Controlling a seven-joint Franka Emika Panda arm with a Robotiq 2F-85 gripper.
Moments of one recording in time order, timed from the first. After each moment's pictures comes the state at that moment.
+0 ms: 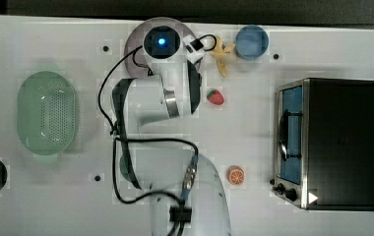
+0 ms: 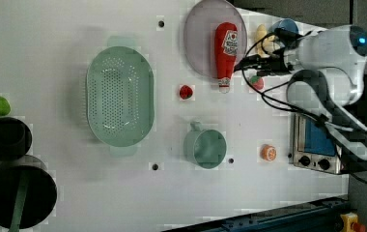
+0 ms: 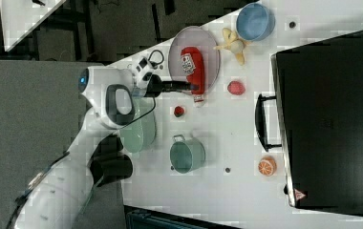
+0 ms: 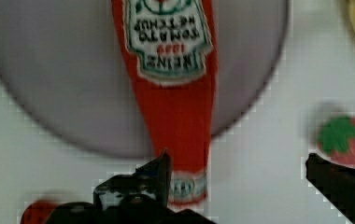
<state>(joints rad) -0.05 0.59 0.15 -1.78 -0.20 0.73 -0.47</state>
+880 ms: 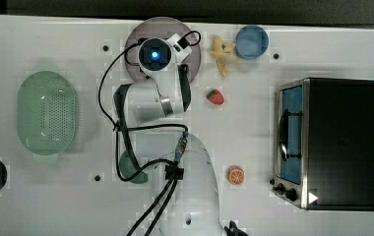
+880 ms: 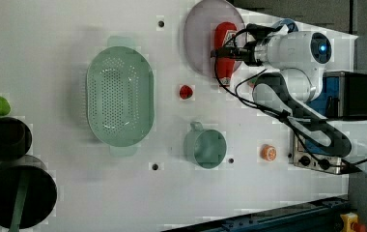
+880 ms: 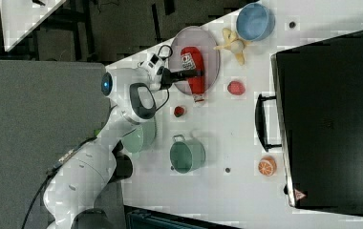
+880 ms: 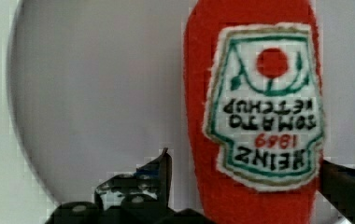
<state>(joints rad) -0.02 0.77 0.15 -1.72 -0.23 1.00 -0.49</state>
